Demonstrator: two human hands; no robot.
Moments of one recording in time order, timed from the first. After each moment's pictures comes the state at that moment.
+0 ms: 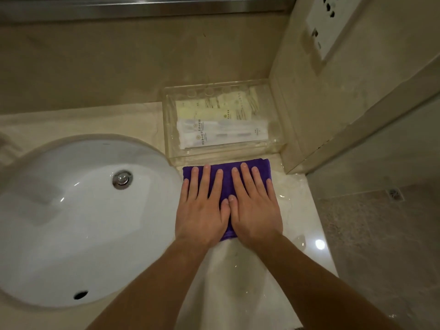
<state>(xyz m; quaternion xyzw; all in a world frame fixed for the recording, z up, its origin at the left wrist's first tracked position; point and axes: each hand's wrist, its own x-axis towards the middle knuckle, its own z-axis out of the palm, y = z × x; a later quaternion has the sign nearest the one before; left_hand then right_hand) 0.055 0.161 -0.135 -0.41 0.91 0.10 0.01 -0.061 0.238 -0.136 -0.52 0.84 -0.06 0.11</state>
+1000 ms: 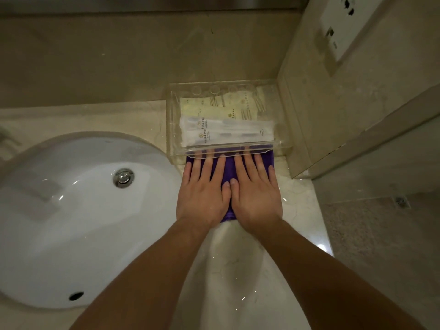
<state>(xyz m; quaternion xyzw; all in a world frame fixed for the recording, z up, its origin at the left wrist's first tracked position) 0.034 0.125 -0.138 -0.41 0.91 0.08 0.00 -0.077 0.201 -0.133 -0.51 0.85 -0.06 0.10</state>
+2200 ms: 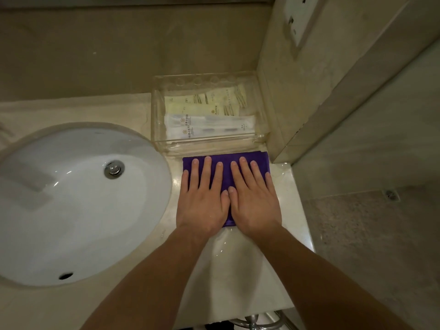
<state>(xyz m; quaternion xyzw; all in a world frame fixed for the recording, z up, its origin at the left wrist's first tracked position) 0.028 0.193 -0.123 -0.41 0.90 0.08 0.07 -0.084 0.268 -0.128 -0.53 0.84 -0.04 0.13</state>
